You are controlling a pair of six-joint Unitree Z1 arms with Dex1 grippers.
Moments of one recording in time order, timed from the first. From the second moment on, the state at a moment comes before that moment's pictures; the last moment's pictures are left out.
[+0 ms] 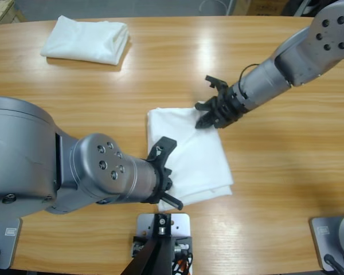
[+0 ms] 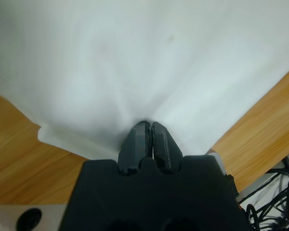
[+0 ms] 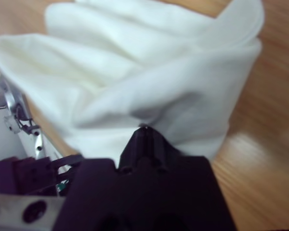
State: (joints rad) arm 0 -1.27 1.97 -1.08 0.30 -0.03 -0.81; arm 1 0.53 2.00 -1.03 0.32 0.62 0.30
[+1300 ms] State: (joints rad) arm 0 -1.09 1.84 -1.11 0.27 -0.03 -0.74; arm 1 0.63 1.49 -0.59 0.21 0.56 0.41
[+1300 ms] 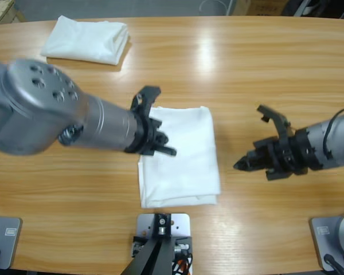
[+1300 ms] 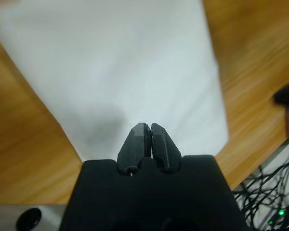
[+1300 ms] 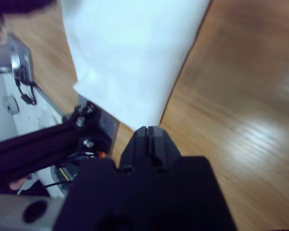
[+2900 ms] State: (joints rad) arm 0 -0.71 1.75 -1.05 0.22 -0.09 -0.42; arm 1 0.85 1.57 -0.48 -0.02 0.40 0.60
